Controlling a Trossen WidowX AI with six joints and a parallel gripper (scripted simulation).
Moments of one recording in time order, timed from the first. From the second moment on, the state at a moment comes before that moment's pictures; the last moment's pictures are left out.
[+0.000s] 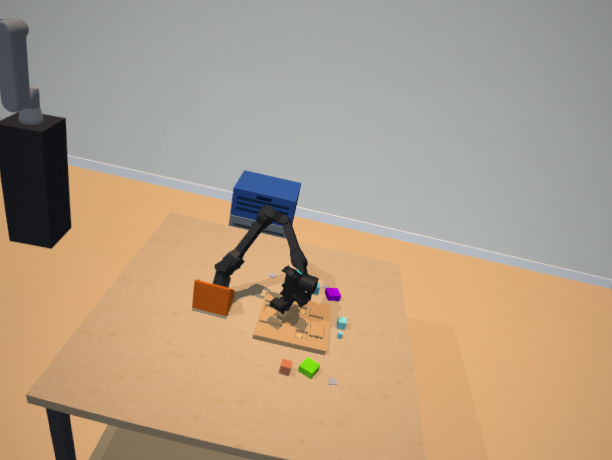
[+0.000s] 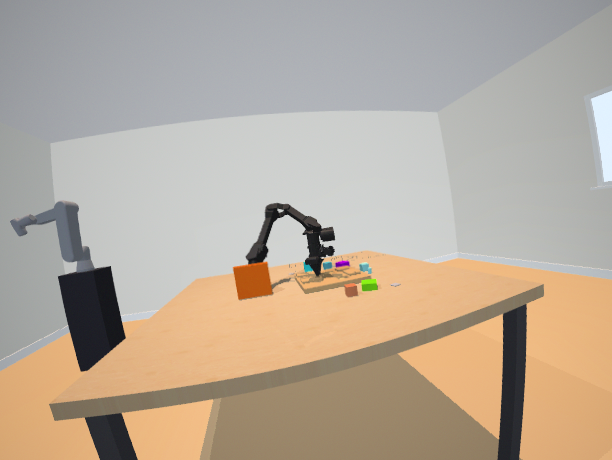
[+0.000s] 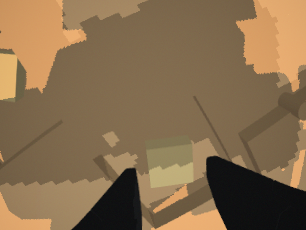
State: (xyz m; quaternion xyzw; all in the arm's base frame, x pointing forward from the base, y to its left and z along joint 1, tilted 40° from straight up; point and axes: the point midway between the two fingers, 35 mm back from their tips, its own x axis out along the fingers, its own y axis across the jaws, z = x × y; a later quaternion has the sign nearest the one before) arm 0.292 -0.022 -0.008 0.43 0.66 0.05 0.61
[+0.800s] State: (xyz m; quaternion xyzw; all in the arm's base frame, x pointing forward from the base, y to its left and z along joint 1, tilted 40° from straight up) arm 0.293 -0.014 -0.016 0.43 0.66 0.05 0.61
